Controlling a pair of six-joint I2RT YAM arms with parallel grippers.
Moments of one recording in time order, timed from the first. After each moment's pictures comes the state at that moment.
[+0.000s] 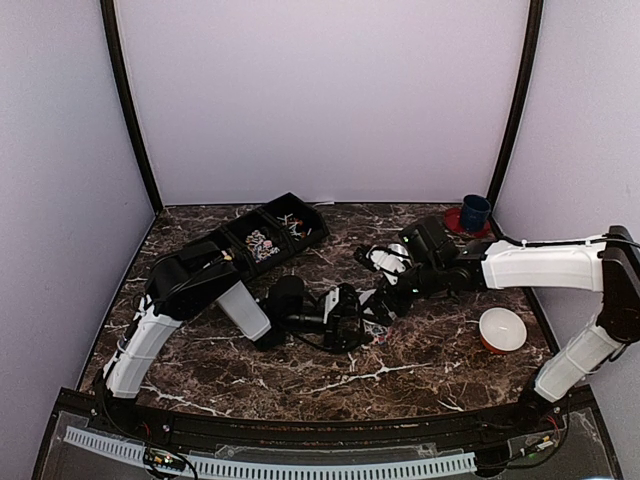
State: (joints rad) left arm -0.86 2.46 1.16 1.16 0.76 0.09; right arm 0.77 1.51 0.94 -0.28 -0.19 -0.15
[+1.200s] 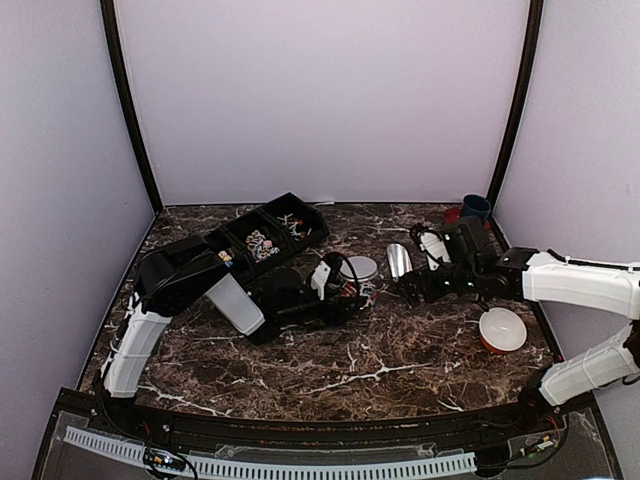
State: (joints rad) left arm -0.84 2.38 1.11 1.10 0.28 -0.16; right arm 0.68 1.27 0.78 -0.27 0.12 0.11
